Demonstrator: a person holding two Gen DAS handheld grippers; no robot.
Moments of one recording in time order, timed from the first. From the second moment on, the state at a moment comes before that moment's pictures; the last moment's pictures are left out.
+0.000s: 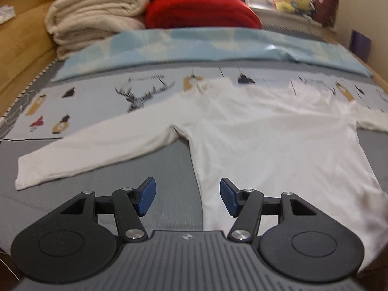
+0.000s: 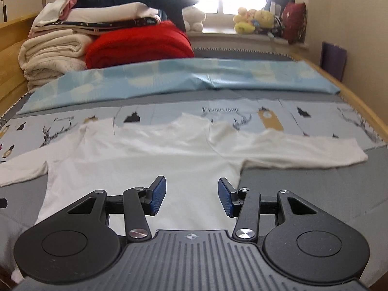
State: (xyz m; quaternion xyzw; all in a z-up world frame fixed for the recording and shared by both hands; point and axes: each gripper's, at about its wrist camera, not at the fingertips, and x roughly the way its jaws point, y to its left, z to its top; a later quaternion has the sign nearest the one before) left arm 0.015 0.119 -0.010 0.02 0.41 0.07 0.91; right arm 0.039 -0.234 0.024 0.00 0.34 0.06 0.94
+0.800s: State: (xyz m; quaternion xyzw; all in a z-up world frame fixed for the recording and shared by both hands) left arm 0.099 0.179 0.034 0.02 0.31 0.14 0.94; right arm 0.057 -0.172 0.005 -0.13 0.31 0.08 0.94
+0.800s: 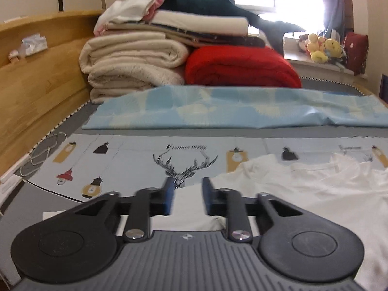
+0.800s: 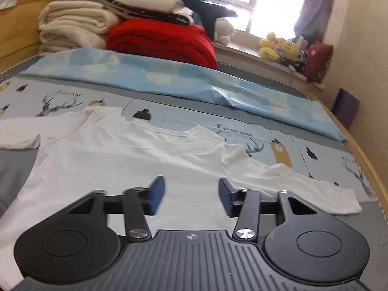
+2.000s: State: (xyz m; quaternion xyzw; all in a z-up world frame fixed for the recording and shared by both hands) left arm 0.146 0.256 -0.012 -0.16 0.29 0.23 0.92; right arm 0.084 -0.173 -0.096 -0.21 0.48 0.12 0.85
